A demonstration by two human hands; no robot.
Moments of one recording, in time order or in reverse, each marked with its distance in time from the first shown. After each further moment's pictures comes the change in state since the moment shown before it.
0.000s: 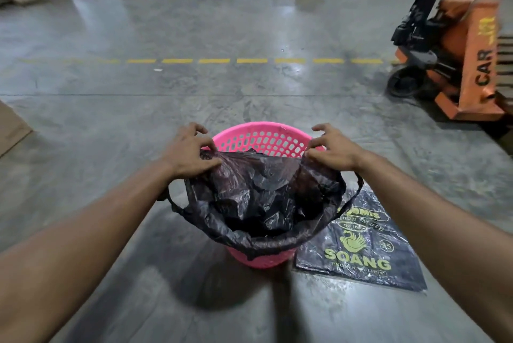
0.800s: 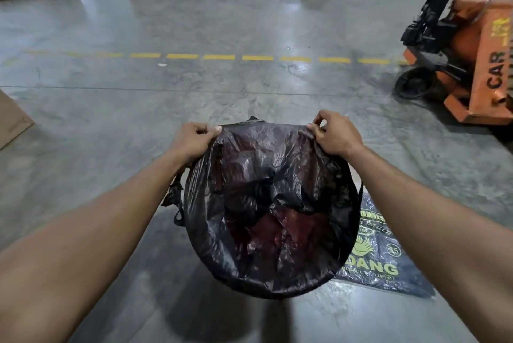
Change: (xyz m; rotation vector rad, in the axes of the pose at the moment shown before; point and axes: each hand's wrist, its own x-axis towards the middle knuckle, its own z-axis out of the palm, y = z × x) left_hand 0.032 -0.014 0.016 -0.633 0.201 -0.375; right_hand 0.042 -0.023 0.008 0.079 0.421 0.104
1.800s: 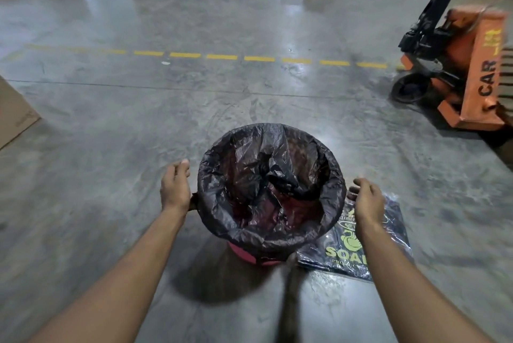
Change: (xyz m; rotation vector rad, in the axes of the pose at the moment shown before) left_hand -0.104 -0.055 0.000 -0.427 0.312 -0.310; right_hand -0.134 0.063 0.040 0.883 0.309 0.747
